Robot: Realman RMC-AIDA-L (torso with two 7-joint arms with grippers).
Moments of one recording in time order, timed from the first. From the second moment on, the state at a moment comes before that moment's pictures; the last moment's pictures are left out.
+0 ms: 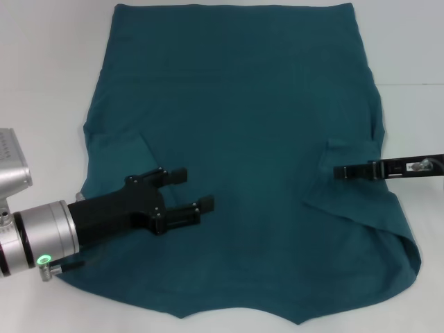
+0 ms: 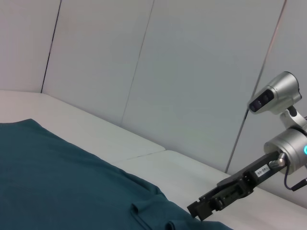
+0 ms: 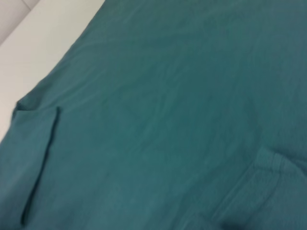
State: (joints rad) left arm -0.48 -2.16 0.69 0.57 1.85 1.45 -1.26; right arm 0.66 2.01 -0.81 -0.64 -2.26 -1.14 2.17
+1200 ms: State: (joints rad) left arm -0.48 -2.16 0.69 0.56 1.85 1.45 -1.28; right arm 0.68 2.02 -0.84 -0.65 -2.29 -1.22 2.17
